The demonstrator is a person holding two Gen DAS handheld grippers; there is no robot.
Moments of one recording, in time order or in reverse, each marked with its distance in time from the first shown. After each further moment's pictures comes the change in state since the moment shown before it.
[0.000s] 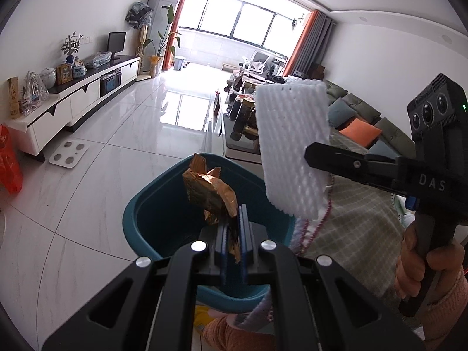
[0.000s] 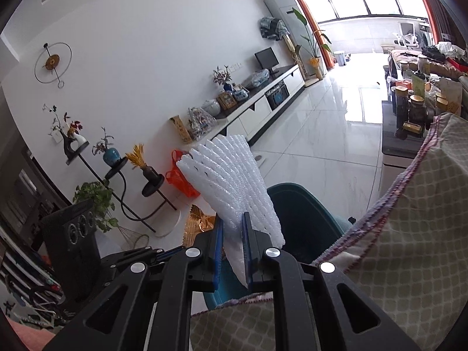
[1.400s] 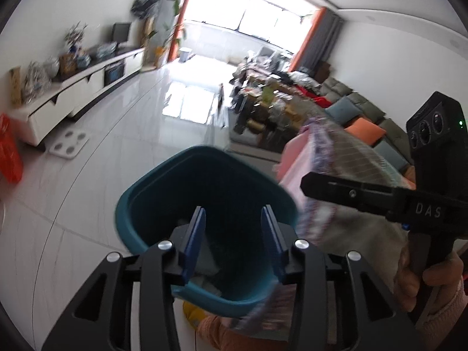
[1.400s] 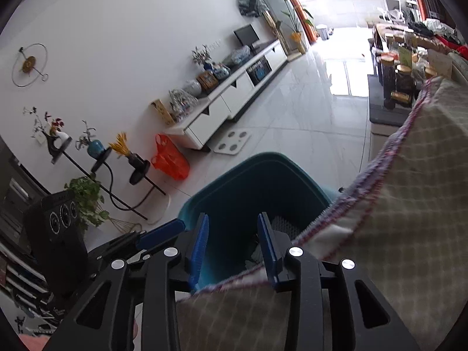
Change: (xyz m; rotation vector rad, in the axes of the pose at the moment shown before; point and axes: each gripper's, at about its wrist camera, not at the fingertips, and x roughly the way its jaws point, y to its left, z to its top) left arm 0.015 -0.007 -0.001 -0.019 0.016 -0.004; right arm -0.010 -0.020 -0.010 0.080 0.065 -0.036
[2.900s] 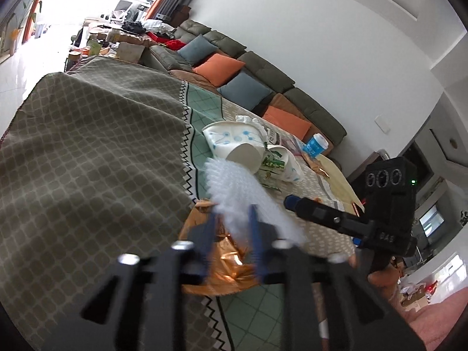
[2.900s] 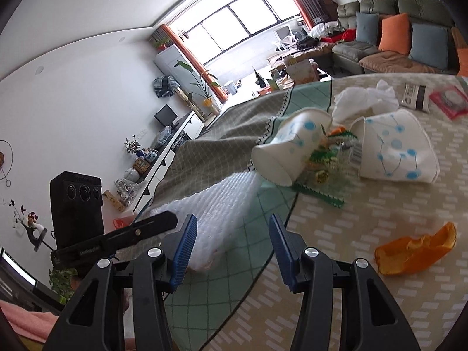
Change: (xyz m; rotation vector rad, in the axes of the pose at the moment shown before) left arm 0.064 -0.241 -0.047 0.244 0.294 -0.674; right arm -0.253 -0.133 -0.159 0.356 -0.343 -0.256
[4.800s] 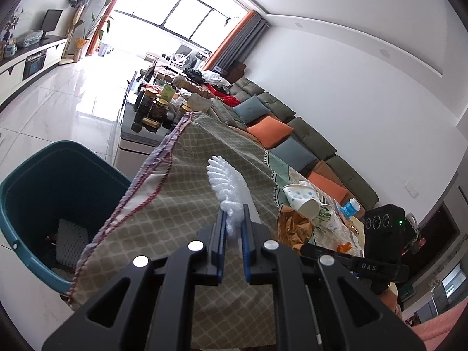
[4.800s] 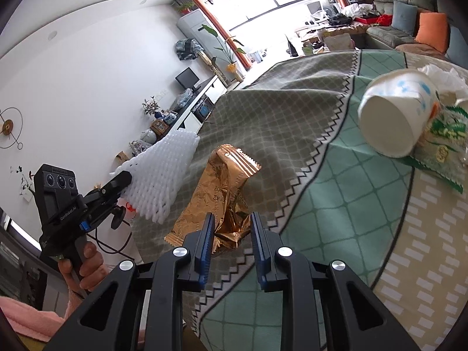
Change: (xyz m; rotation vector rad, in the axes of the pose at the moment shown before) left arm -0.157 0.072 -0.034 -0.155 -0.324 0.206; right arm 0.060 0.062 -0.014 -0.106 0.171 0.081
